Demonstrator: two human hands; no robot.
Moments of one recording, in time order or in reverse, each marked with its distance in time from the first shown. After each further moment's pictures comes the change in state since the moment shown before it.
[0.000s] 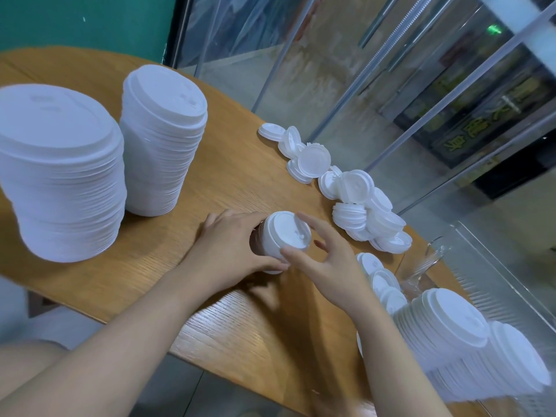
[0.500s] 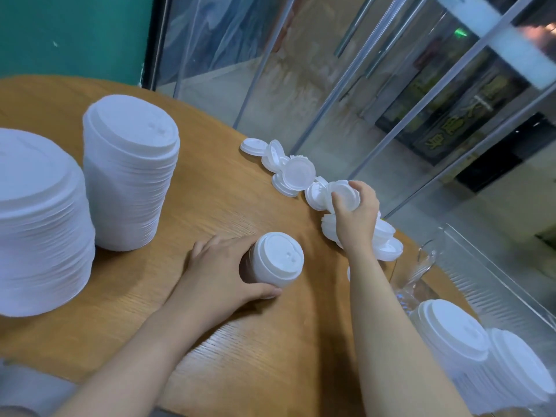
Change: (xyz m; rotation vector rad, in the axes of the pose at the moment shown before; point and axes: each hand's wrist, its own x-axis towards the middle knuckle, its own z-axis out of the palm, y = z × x) left_hand 0.002 -0.002 0.008 -0.011 -0.009 -0.004; right_hand 0.118 0.065 -0.045 -0.018 0.699 0.082
